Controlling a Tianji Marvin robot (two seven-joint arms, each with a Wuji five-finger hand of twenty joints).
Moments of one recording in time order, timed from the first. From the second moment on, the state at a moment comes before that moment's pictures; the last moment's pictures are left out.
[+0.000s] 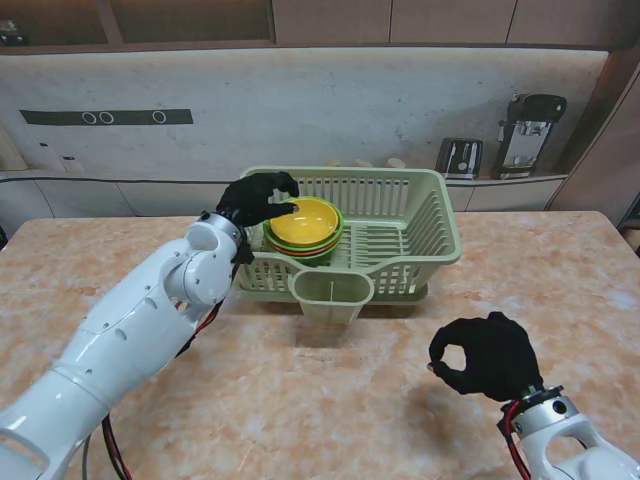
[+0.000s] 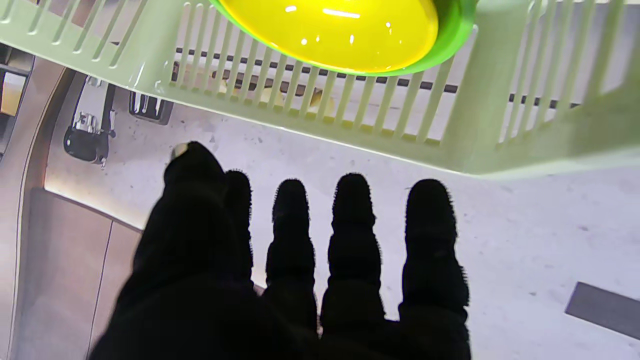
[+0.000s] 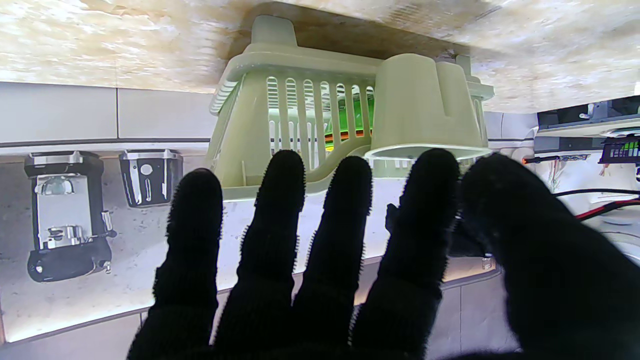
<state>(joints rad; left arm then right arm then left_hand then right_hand) 0.96 -1.18 -0.91 -1.25 0.65 0.05 0.14 -2.08 -1.08 1.54 -2.01 -1.16 -0.12 -0.25 1.06 -0.22 -0.02 -0.08 0.45 -0.13 0.80 0.69 0.64 0.00 0.43 0.54 0.61 0.11 0.42 0.59 0.36 0.28 0.95 0.45 0.29 -0.59 0.95 -0.10 0.82 -0.56 0.91 0.38 0.96 -0.30 0.50 0.52 0.88 -0.17 0.49 0.41 0.55 0.06 1.07 0.41</state>
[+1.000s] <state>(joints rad) 1.58 -1.11 -1.27 -1.79 1.01 0.08 0.21 -2.07 -1.08 1.53 -2.01 -1.16 -0.12 -0.23 1.05 -0.22 -0.03 -0.08 0.54 -0.13 0.83 0.77 0.75 0.00 0.46 0.63 0.68 0.14 0.50 0.75 0.41 0.31 1.08 0.49 0.29 -0.59 0.95 -0.10 0.82 -0.56 0.91 0.38 0.96 -0.30 0.50 0.52 0.88 -0.17 0.49 0.41 0.55 0.06 1.07 0.41</state>
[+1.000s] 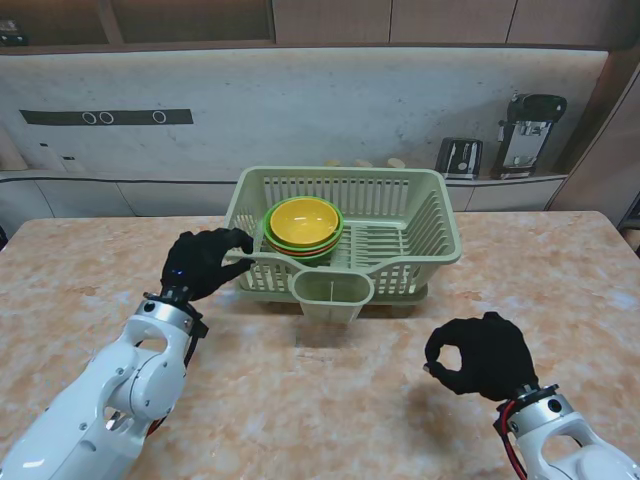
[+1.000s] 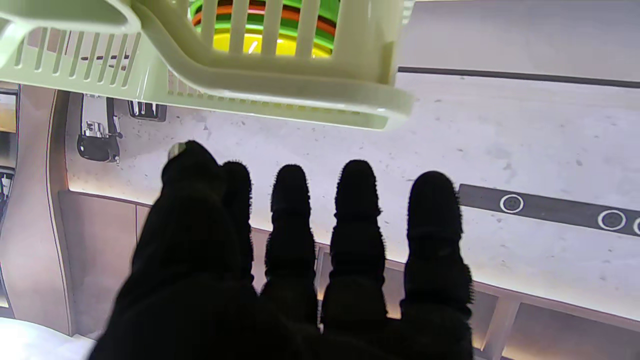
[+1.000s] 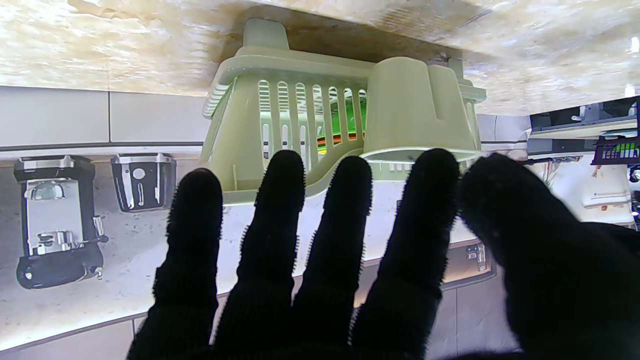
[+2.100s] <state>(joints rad) 1.80 -1.11 -1.30 -1.86 1.05 0.22 0.32 -2.05 -1.08 1.50 -2.01 -1.15 -0.12 -0.21 1.05 -0.23 -0.03 -0.08 0.58 -0.13 0.84 0.81 0.79 0.00 0.45 0.66 0.70 0.18 0.52 0.77 0.40 0.32 1.11 0.52 0.29 -0.59 0.95 -0.10 0.82 -0.56 0.91 0.38 0.96 -0.30 0.50 0.52 0.88 -0.17 0.49 0.41 0.55 0.06 1.07 0.41</state>
